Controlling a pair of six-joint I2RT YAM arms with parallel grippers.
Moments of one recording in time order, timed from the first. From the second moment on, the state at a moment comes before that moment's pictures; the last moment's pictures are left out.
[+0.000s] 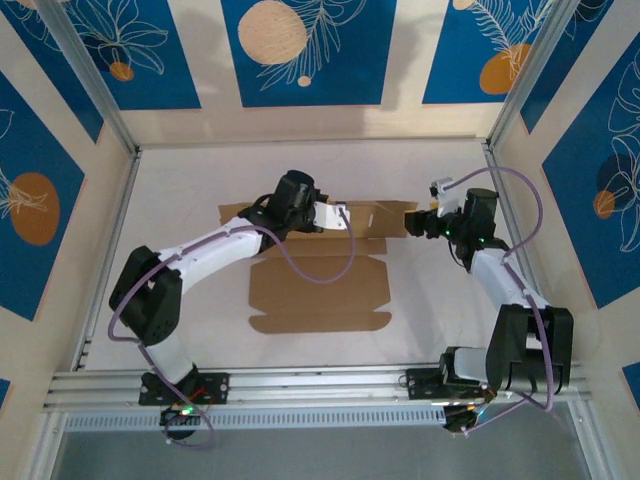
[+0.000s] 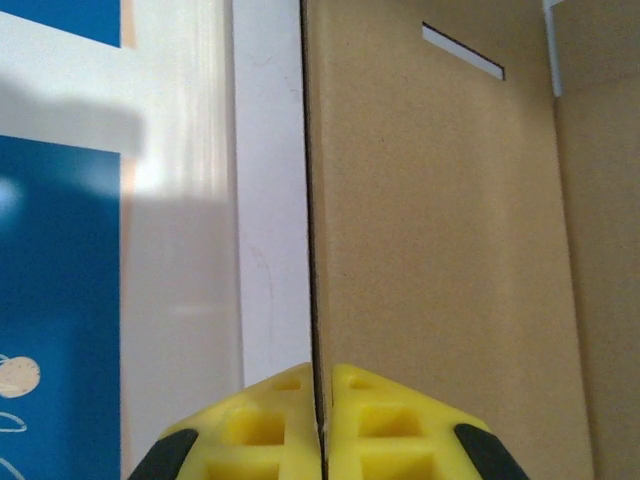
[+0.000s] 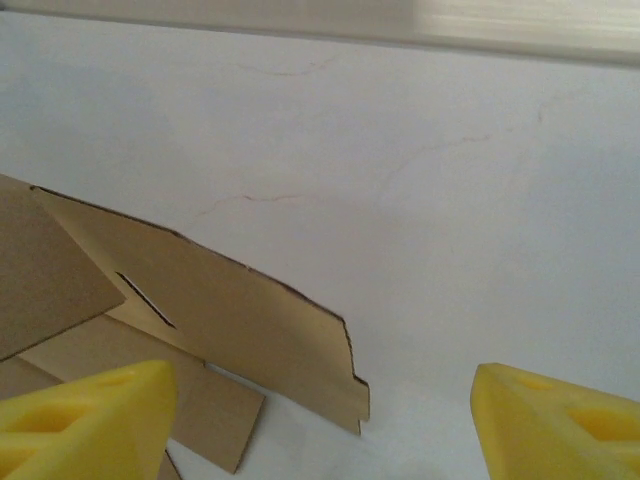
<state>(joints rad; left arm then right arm) -0.72 1.71 1.29 -0.16 -0.01 1.16 -0.09 1.30 0.73 -0.02 -0.53 -0.17</state>
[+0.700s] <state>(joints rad) -0.72 1.71 1.23 -0.07 0.00 1.21 -0.02 1.24 0.99 -0.26 -0.42 0.10</state>
